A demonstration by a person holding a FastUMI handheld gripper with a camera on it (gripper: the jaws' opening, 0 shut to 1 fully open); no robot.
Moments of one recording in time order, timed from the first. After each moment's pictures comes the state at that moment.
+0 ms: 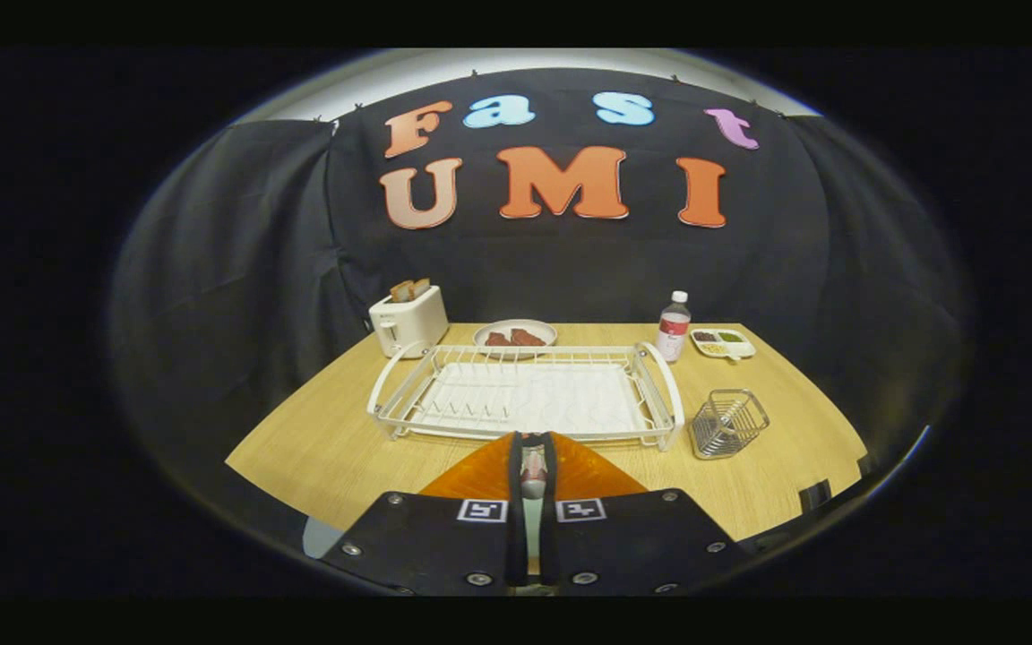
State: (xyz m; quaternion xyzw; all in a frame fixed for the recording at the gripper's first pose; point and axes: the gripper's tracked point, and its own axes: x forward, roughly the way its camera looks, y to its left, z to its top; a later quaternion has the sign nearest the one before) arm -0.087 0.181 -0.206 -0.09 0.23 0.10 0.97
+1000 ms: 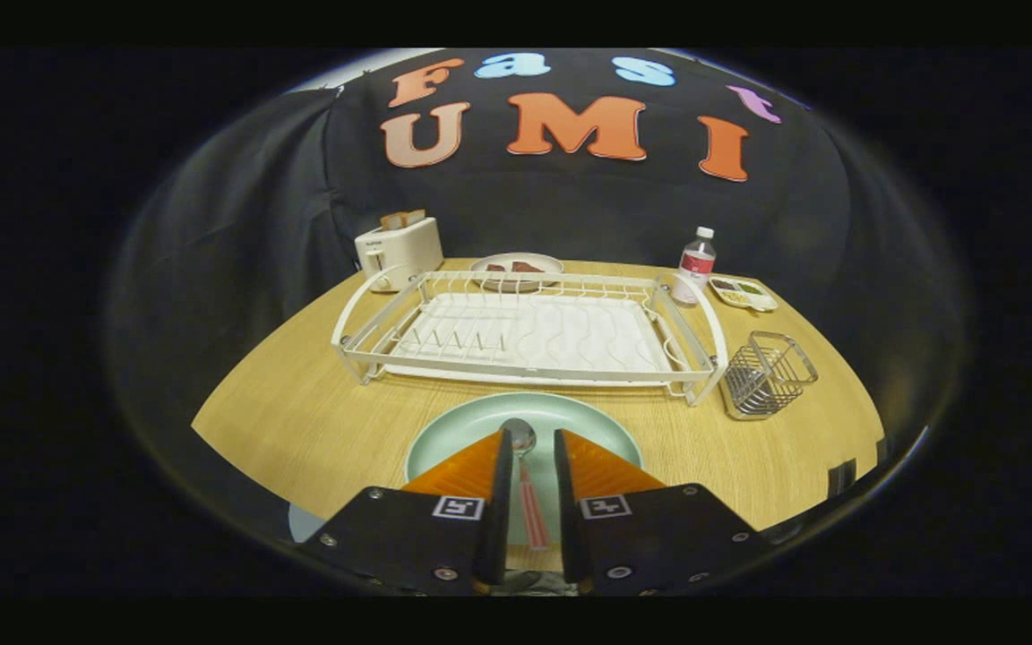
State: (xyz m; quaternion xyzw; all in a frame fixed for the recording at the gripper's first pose) arm -0.080 0.172 -0.299 -0.12 0.31 0.08 0.94
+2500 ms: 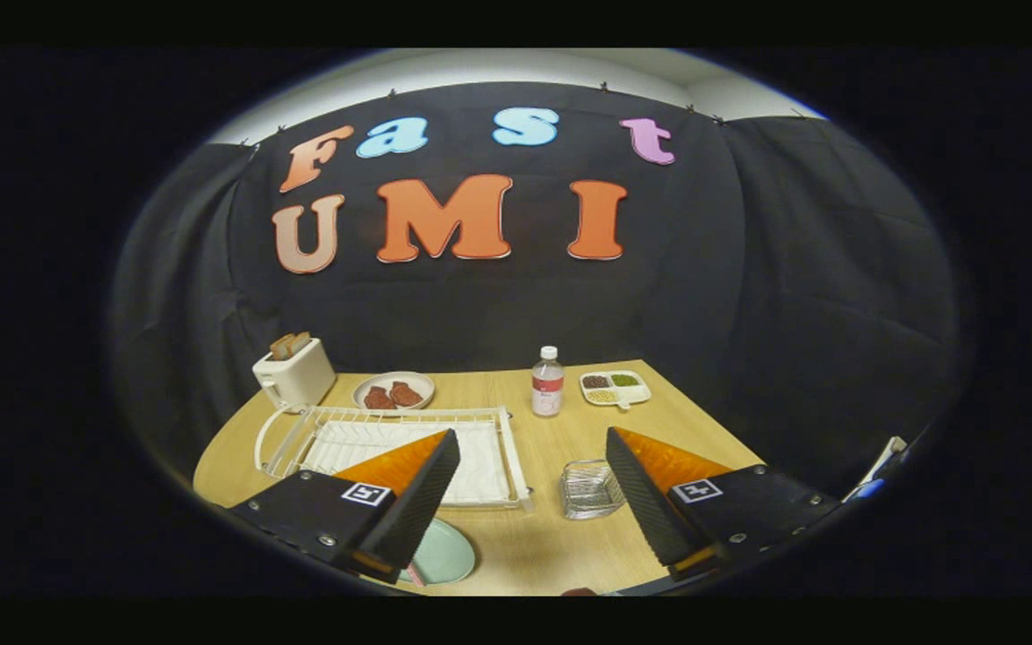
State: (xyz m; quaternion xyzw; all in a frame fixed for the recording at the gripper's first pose) arm 0.009 0.037 -0.100 -0.08 0.16 -0.04 0.98
